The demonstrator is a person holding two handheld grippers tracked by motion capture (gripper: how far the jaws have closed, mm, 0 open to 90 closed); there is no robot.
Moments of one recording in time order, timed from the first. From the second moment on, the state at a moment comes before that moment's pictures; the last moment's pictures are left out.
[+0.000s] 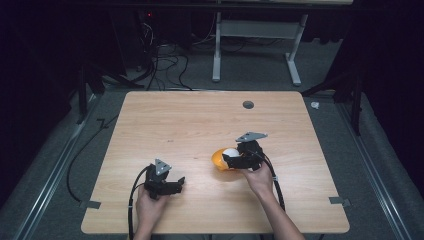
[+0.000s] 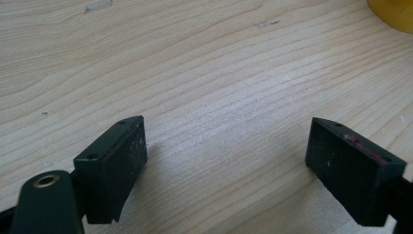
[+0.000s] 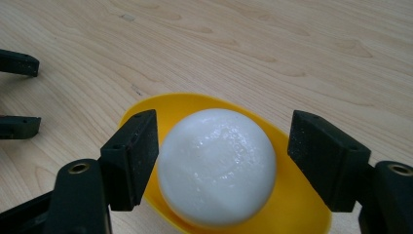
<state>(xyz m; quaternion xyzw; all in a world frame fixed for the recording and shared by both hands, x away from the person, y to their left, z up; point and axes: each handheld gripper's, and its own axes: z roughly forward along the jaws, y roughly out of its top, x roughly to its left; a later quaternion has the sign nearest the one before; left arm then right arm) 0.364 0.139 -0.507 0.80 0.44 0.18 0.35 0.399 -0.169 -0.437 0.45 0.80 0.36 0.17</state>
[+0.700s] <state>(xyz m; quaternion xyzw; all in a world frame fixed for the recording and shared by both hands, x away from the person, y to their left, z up) 0.364 0.139 -0.507 0.80 0.44 0.18 0.35 0.388 -0.190 -0.418 0.44 0.77 0.41 0.19</state>
